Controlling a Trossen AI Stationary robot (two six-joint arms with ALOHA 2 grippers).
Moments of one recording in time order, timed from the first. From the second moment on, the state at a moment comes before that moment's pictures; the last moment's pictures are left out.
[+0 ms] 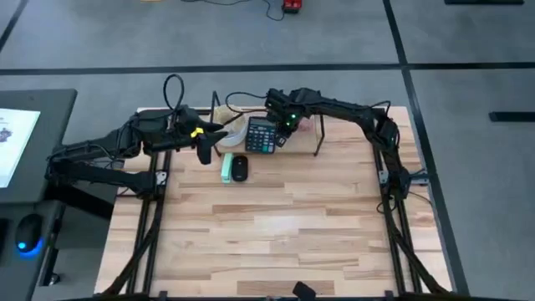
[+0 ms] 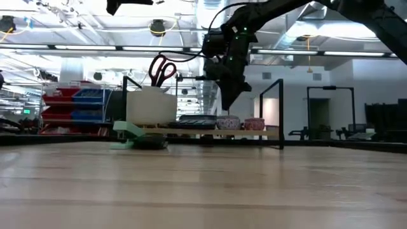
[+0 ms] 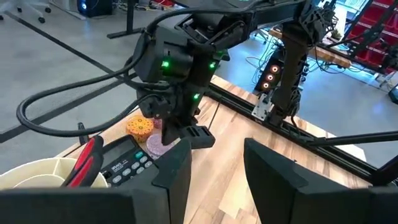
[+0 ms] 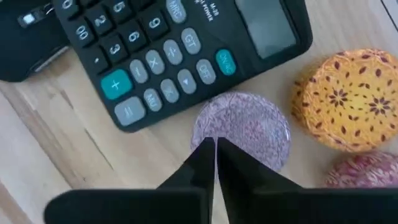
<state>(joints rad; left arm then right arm) 0.14 0.87 1.04 -0.28 -0.30 -0.30 -0.47 2.11 1.89 -1.05 -0.04 0.13</state>
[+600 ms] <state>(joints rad) 0.14 0.87 1.04 -0.28 -0.30 -0.30 -0.49 2.10 1.82 -1.12 -0.04 0.13</state>
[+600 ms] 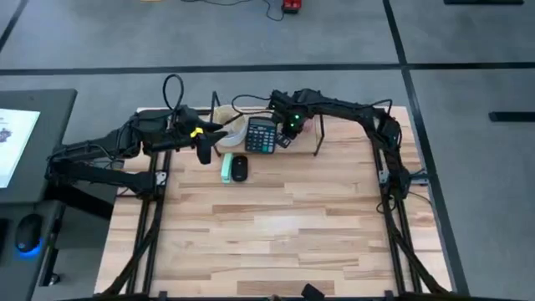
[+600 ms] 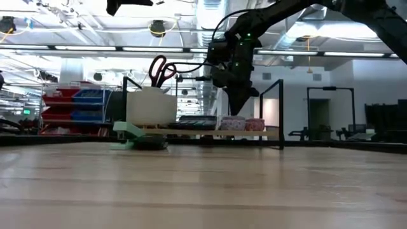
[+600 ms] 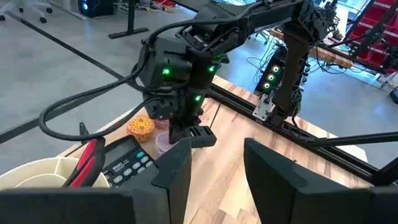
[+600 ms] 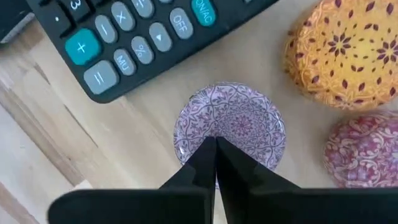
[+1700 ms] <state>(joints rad) 0.14 0.87 1.05 -0.29 -0.32 -0.28 -0.52 2.02 1.81 -1.13 -0.06 0.04</state>
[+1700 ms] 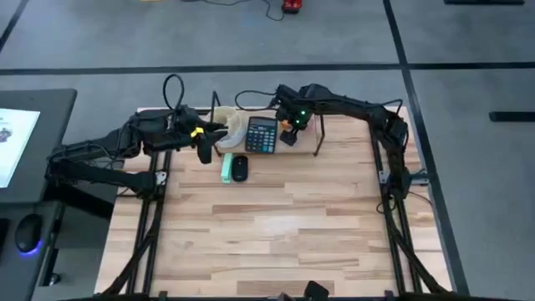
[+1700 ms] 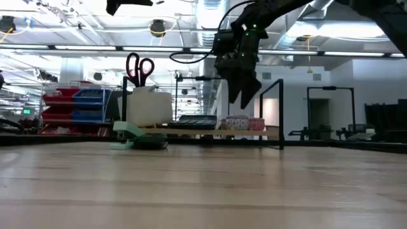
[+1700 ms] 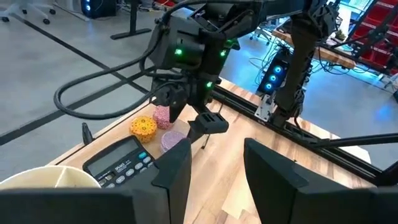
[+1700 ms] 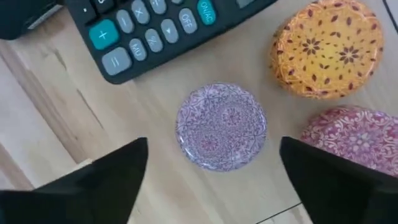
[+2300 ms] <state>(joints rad) 0.15 0.89 1.24 -0.90 -0.54 -0.45 -0.50 2.02 1.67 -0.96 0.02 0.06</state>
